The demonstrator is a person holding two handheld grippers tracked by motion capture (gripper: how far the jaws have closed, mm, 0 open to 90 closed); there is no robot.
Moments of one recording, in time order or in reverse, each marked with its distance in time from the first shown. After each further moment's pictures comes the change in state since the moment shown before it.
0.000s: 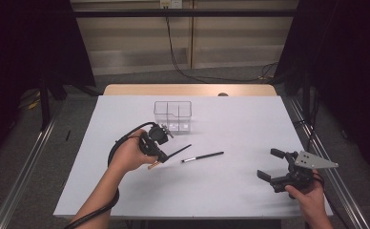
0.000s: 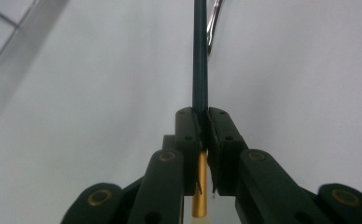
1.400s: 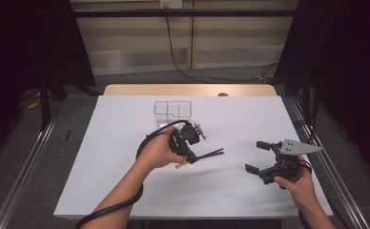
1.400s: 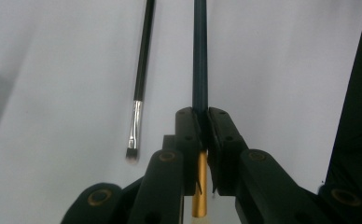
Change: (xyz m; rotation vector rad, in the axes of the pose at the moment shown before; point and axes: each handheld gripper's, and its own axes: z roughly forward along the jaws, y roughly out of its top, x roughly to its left) left arm -0.046 0.067 0.012 -0.021 -0.088 0.164; right arm 0.003 0.031 0.035 0.059 0.110 -0.014
